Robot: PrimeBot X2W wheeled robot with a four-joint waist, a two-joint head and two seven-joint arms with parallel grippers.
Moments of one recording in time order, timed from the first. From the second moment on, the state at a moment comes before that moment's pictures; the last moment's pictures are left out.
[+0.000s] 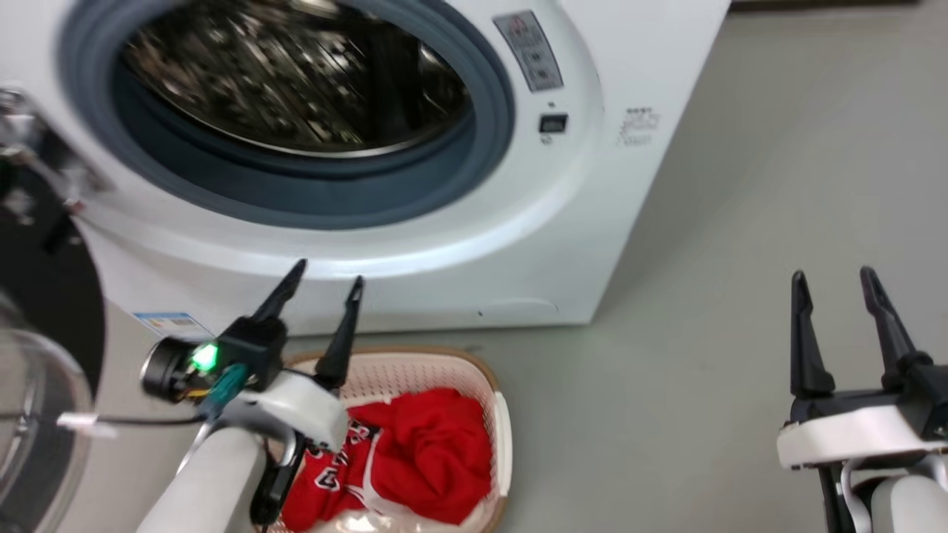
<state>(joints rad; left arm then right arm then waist) -0.37 0.37 -0.46 0.33 -0.35 0.03 -0.26 -0.11 -0.05 -0.12 0.07 0.00 0.13 -0.26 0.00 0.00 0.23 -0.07</state>
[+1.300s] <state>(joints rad) 0.10 0.08 0.01 0.04 -0.07 -0.01 -0.26 0.09 -0.05 -0.09 0.02 0.02 0.13 -0.26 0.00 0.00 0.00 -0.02</state>
